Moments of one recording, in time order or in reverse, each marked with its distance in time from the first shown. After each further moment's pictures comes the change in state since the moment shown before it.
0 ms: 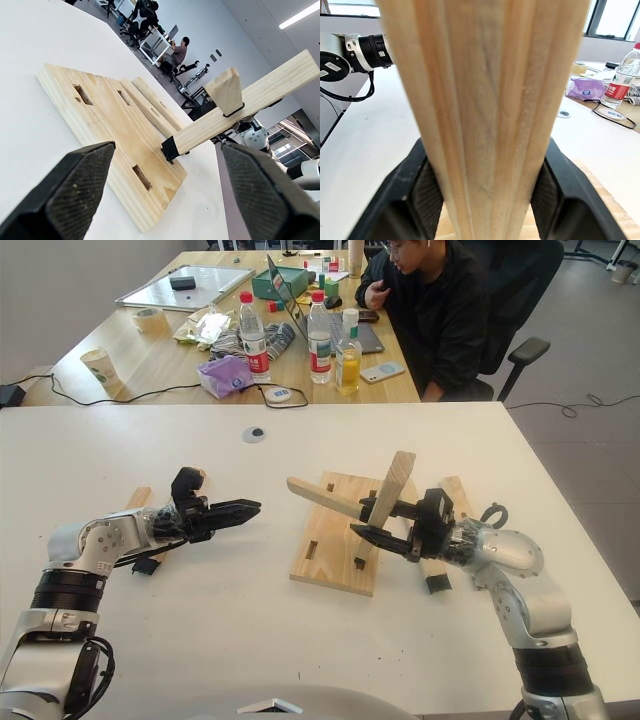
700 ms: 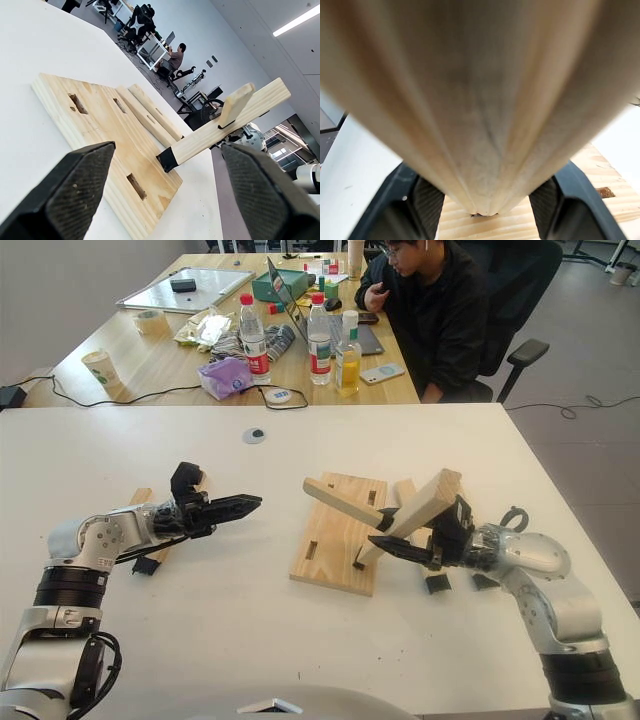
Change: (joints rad) left arm -0.011 -0.023 0.036 0.000 -0.001 0.033 0.005; right arm 0.039 -0.121 -0.060 0.003 0.045 0.066 0.075
